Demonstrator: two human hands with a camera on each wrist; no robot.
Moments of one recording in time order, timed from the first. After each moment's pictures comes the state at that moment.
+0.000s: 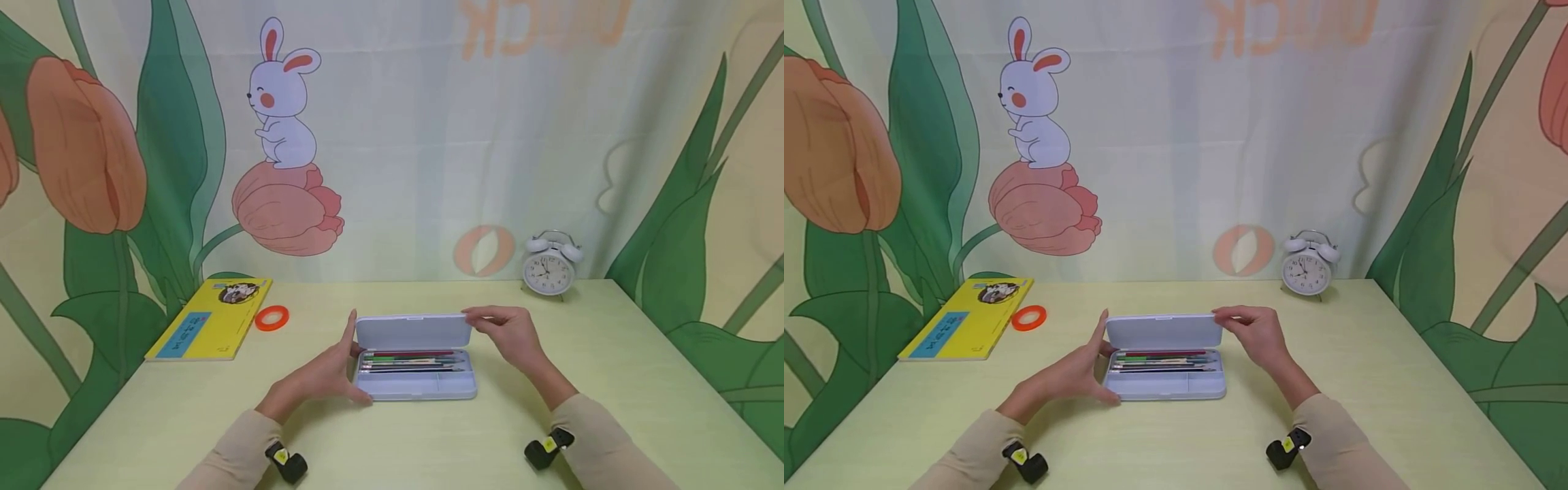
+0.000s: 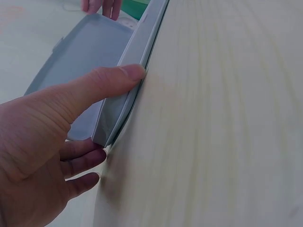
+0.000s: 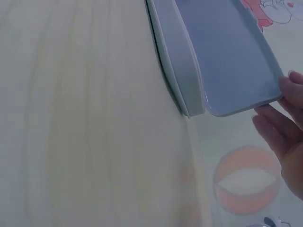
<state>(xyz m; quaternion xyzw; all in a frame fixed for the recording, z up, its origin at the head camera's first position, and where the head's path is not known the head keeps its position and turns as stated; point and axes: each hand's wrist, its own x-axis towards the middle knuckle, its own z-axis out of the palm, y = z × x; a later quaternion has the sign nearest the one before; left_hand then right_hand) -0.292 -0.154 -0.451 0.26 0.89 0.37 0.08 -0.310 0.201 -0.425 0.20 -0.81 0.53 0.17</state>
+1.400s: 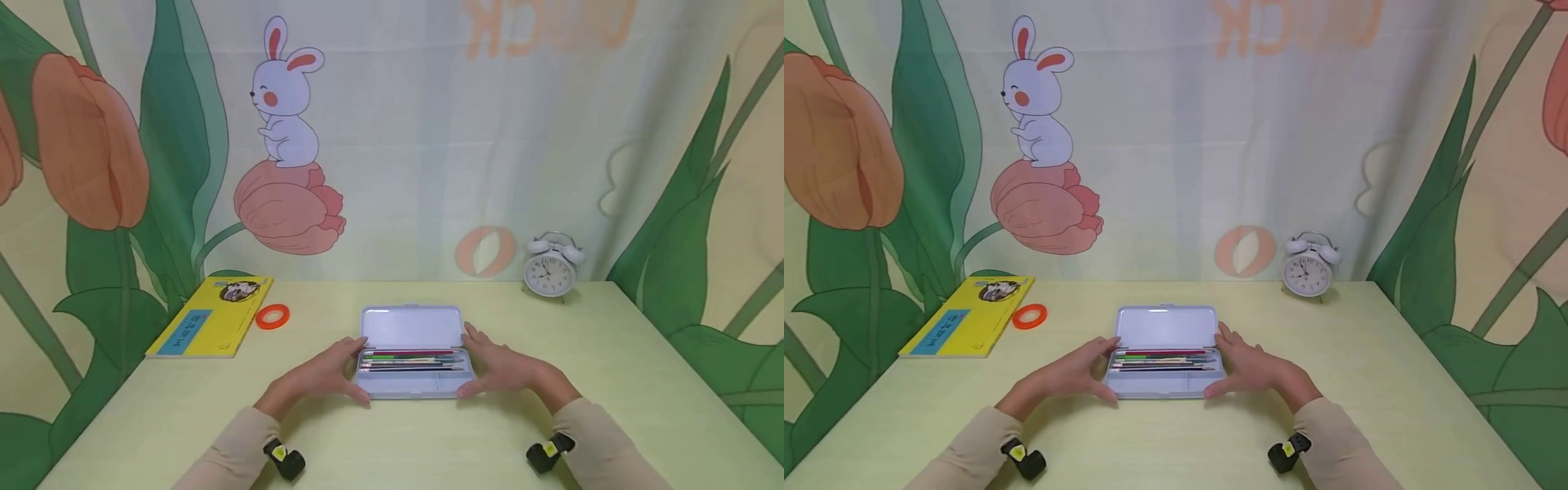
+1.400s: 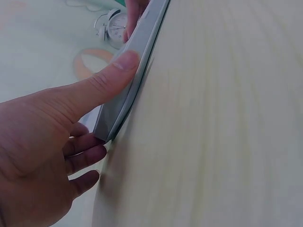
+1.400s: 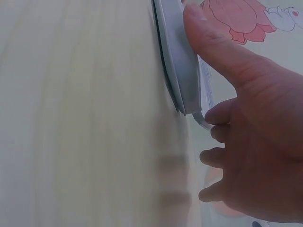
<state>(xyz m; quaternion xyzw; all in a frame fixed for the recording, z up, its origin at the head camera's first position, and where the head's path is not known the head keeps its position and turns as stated) -0.292 -0.159 -0.450 0.26 0.90 0.34 0.11 -0.295 0.206 -0.434 0.28 -0.92 0.24 -0.14</state>
